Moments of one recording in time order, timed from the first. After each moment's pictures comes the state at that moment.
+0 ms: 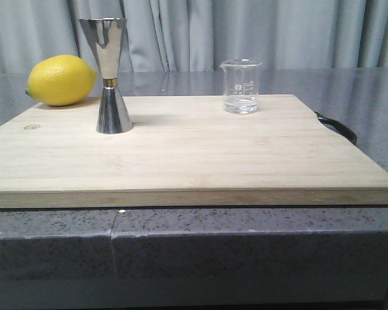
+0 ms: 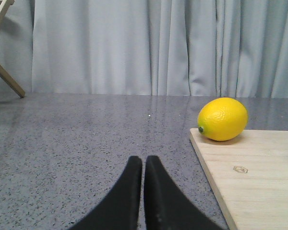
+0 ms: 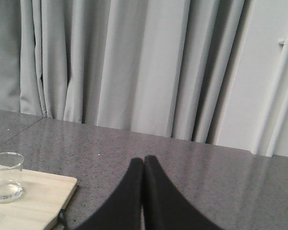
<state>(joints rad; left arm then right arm) -0.05 0.00 0.00 0.05 0.00 -0.11 0.13 0.26 -0.36 -0.74 0.05 0.57</state>
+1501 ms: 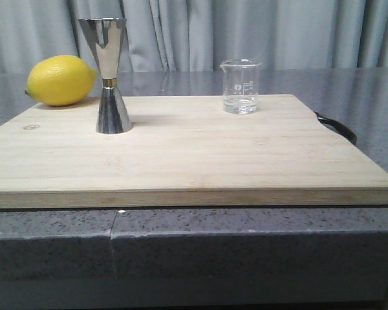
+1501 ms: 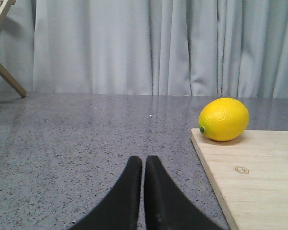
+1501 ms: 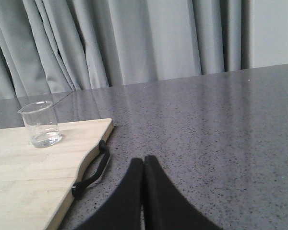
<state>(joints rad) -0.04 0.00 0.00 0.05 0.00 -0.11 0.11 -0.01 0.02 -0.03 -0.01 0.14</state>
